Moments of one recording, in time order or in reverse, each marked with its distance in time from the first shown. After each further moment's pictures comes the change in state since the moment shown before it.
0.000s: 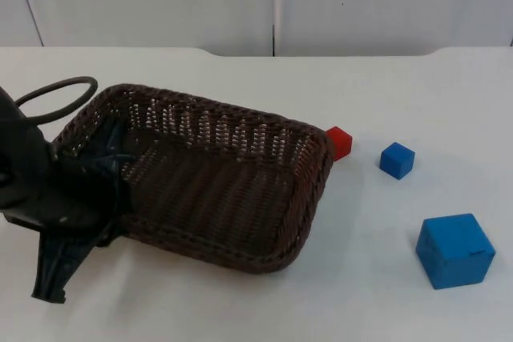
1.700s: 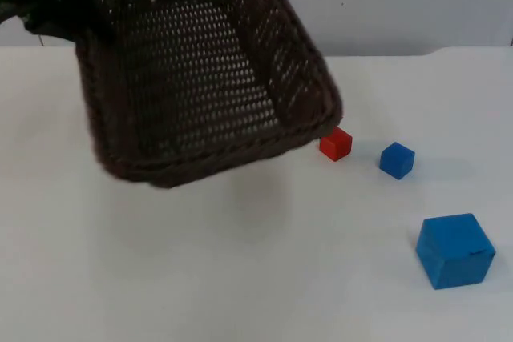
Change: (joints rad) right arm 0.000 0.000 0.000 -0.001 0.000 0.000; left arm 0.335 -0.104 -0.666 0.225 0.975 0.832
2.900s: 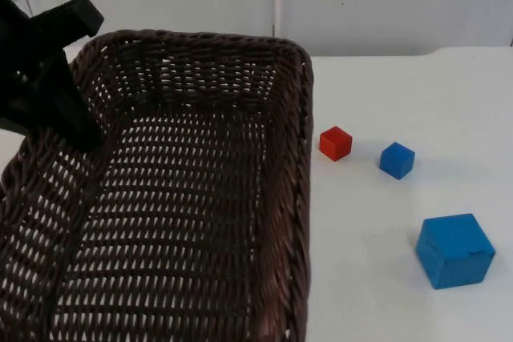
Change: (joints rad) right arm 0.000 0.000 0.000 0.000 0.000 0.000; left arm 0.012 -0.137 0.253 -0.092 0.228 0.401
